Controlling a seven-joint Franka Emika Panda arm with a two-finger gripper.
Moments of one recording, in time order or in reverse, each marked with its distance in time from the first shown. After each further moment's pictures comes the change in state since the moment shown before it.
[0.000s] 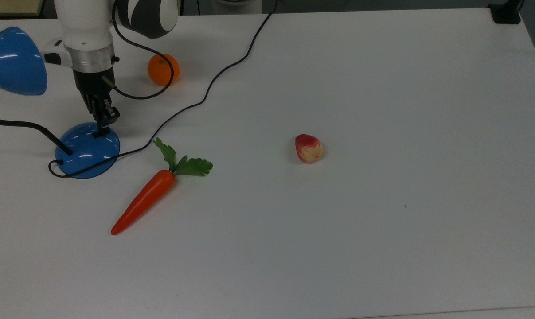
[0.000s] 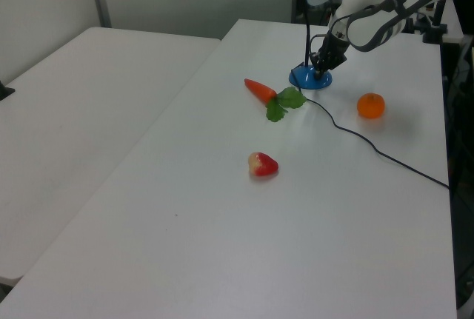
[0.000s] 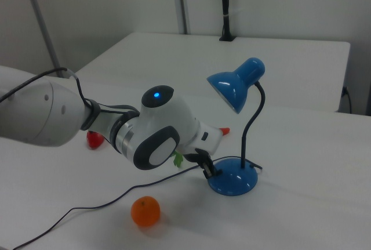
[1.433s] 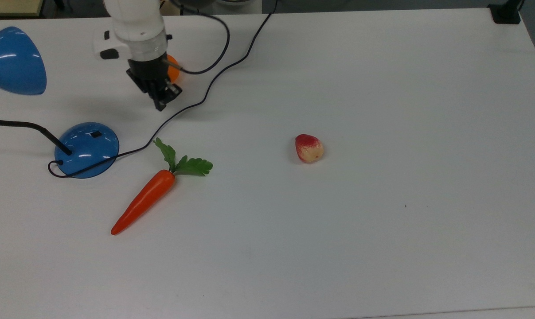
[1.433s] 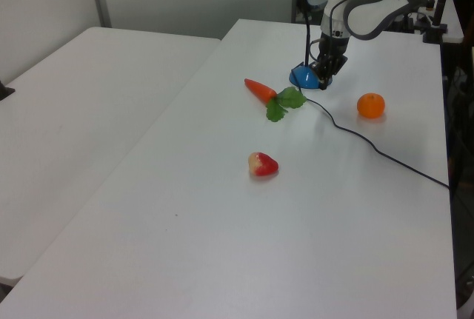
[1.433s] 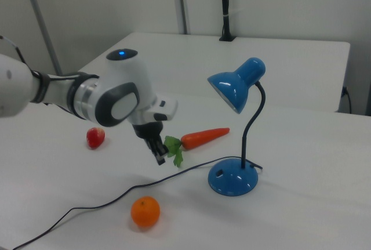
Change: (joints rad) arm 0.239 -0.172 -0.057 -0.011 -0.043 -0.439 -0.072
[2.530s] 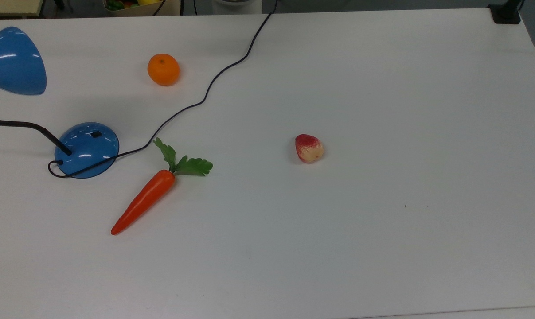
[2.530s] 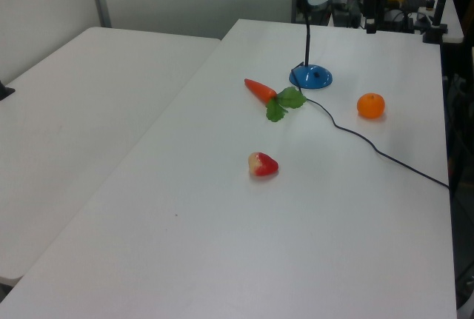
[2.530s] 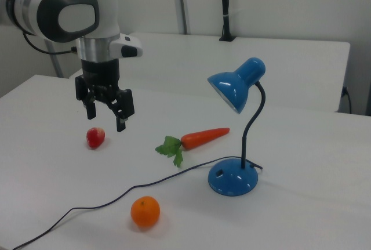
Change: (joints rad) arm 0.228 -0.271 -0.226 0.239 0.078 -0.784 -0.478
